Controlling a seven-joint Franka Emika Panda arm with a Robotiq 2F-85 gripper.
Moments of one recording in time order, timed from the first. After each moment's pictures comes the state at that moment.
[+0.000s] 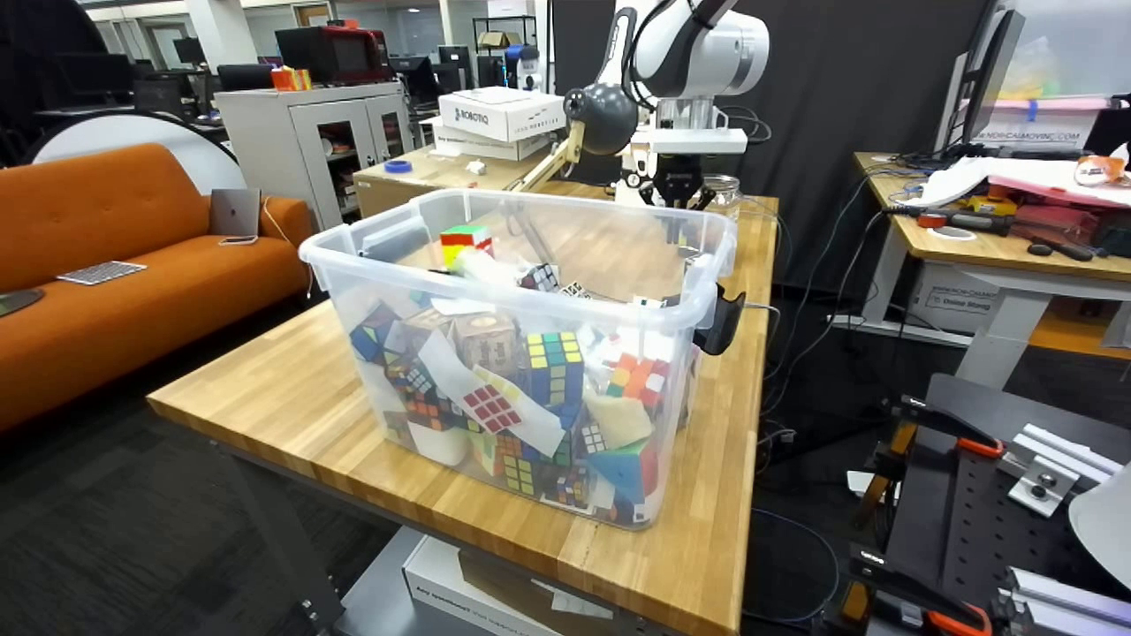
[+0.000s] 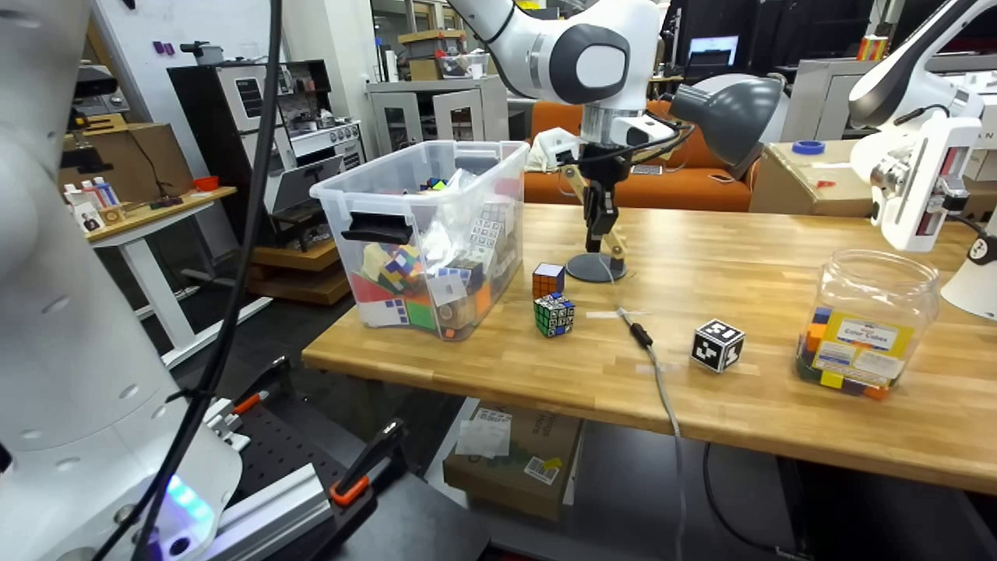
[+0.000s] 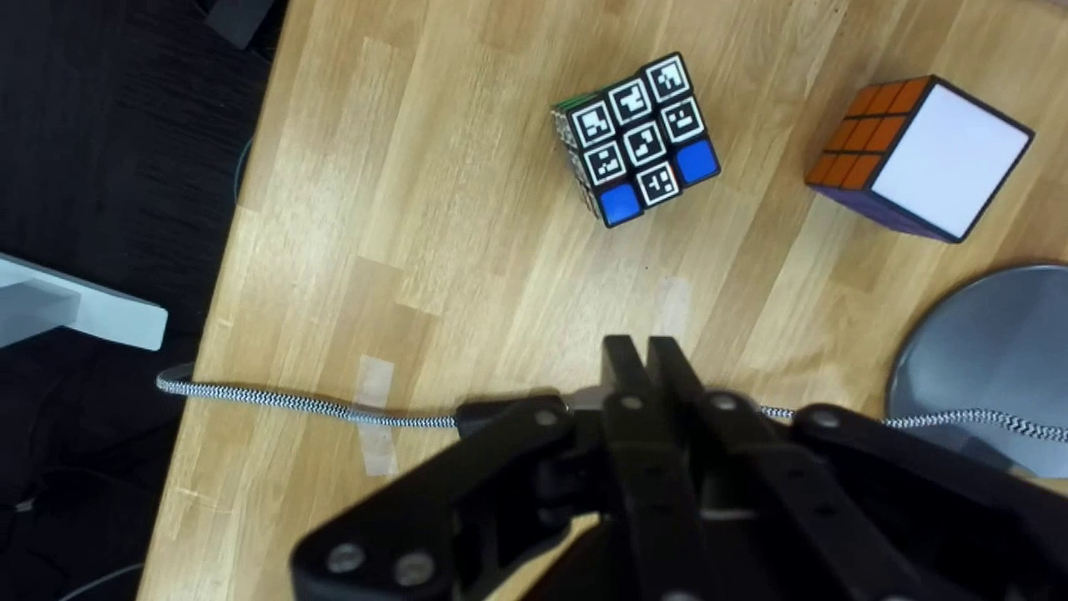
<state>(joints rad) -0.18 0.53 -0.20 -1.80 0.20 2.24 0.42</state>
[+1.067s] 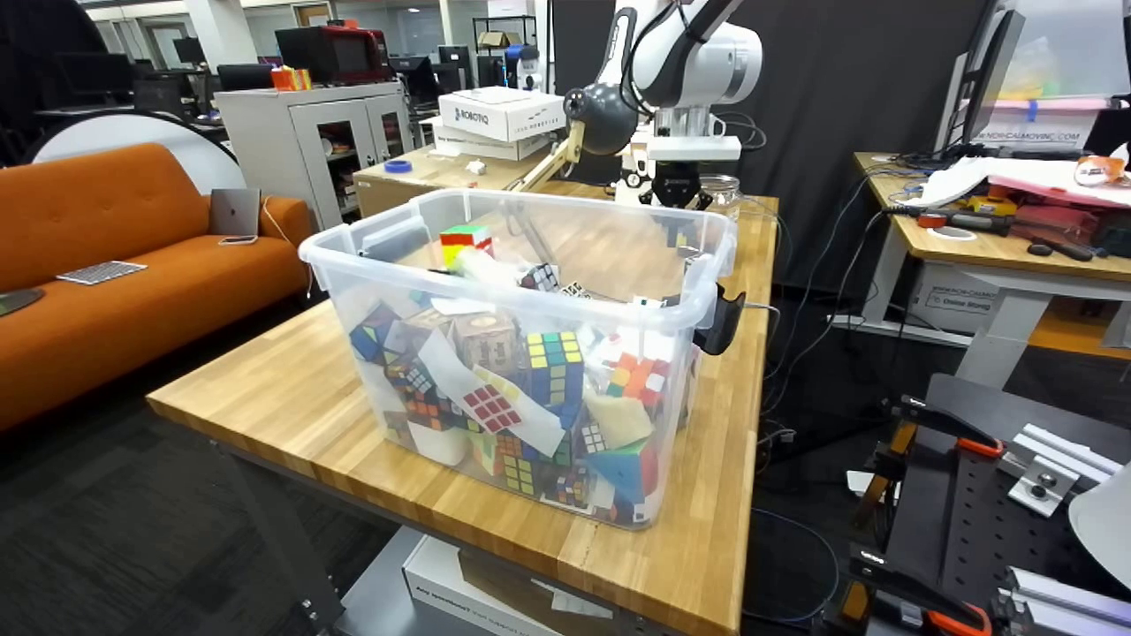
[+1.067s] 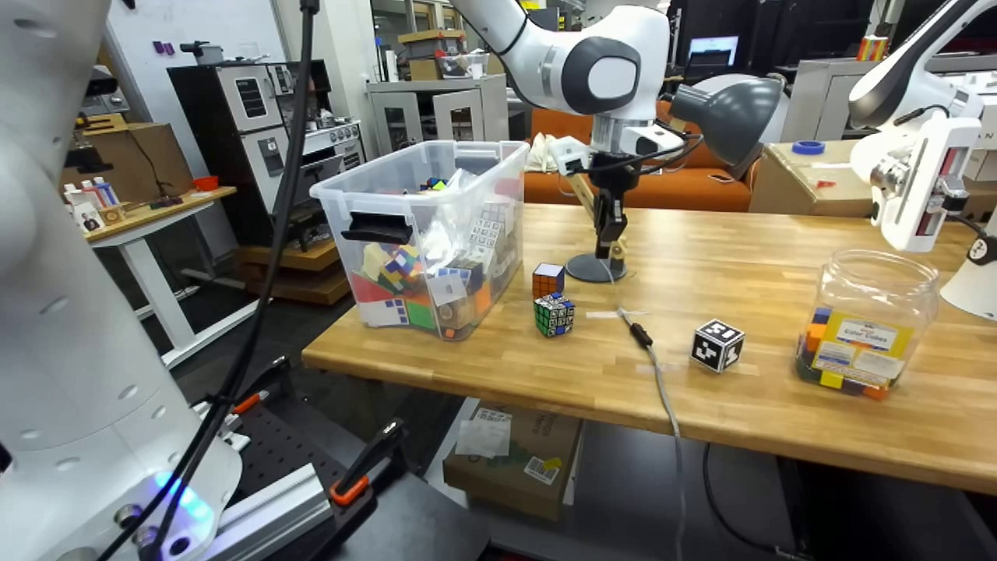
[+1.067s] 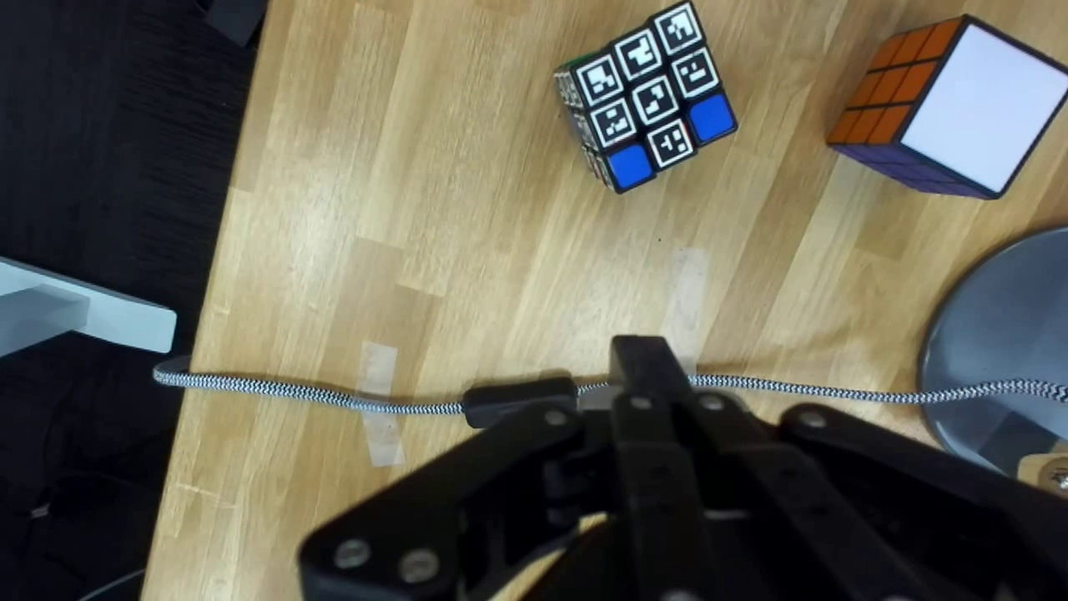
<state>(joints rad) -0.19 0.58 -0.20 -1.74 0.20 2.24 0.43</state>
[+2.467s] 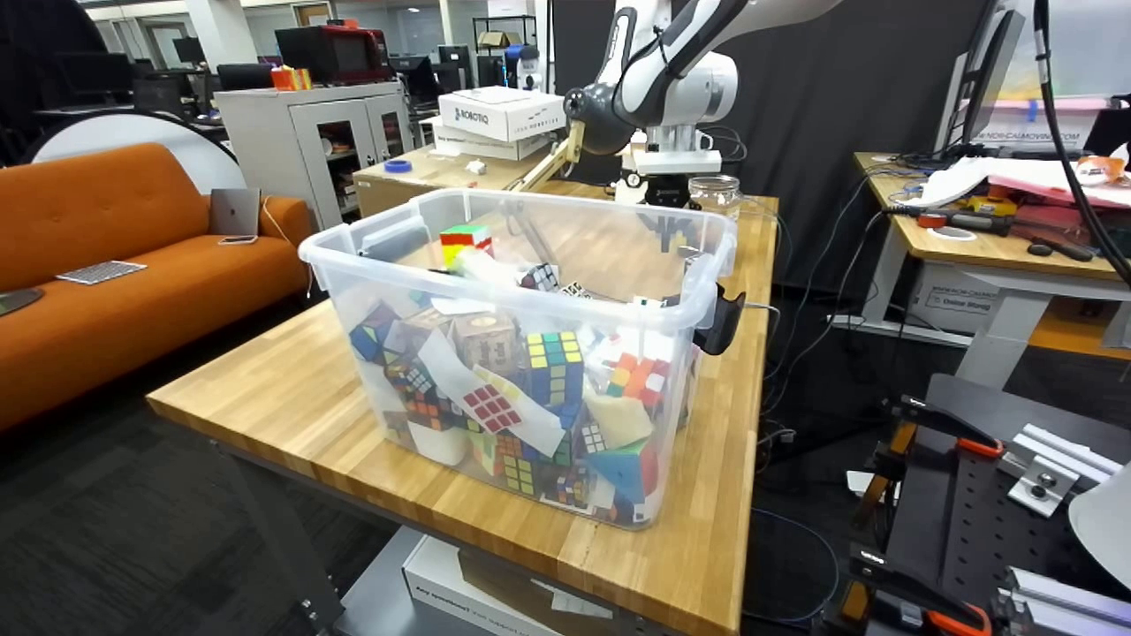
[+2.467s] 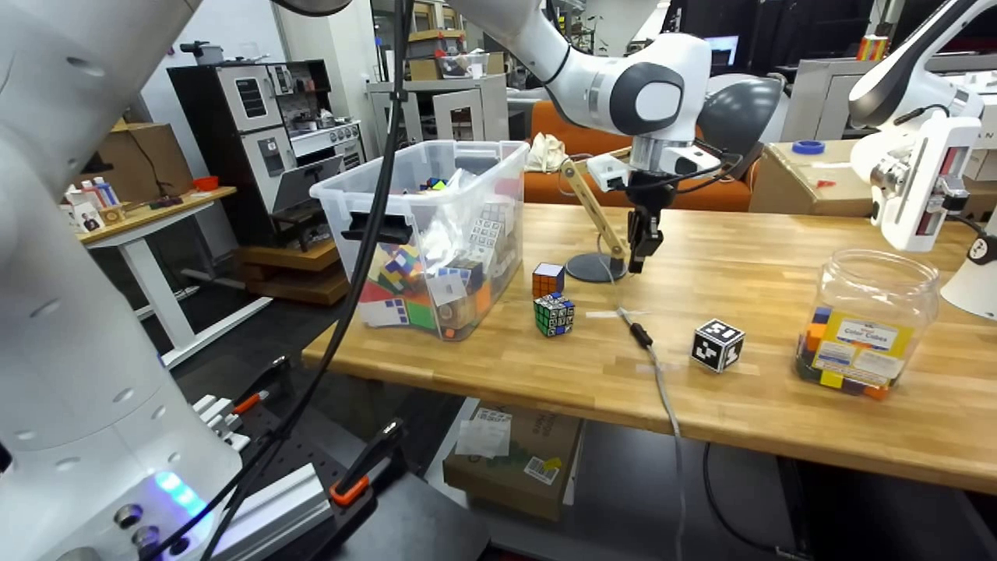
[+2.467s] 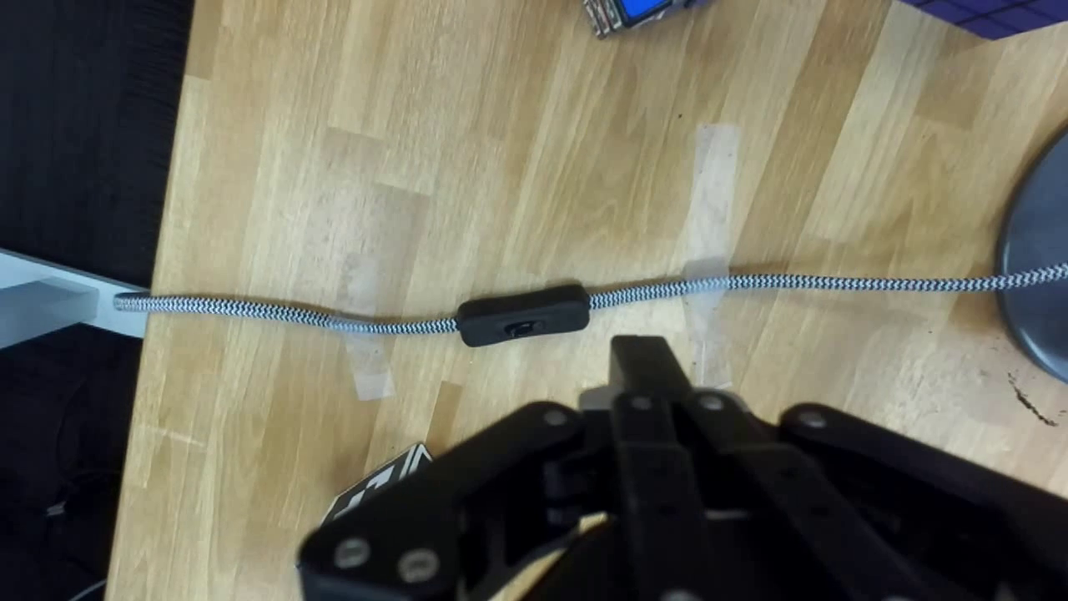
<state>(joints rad) -0.26 0.82 -0.20 -1.42 0.21 2.12 0.45</state>
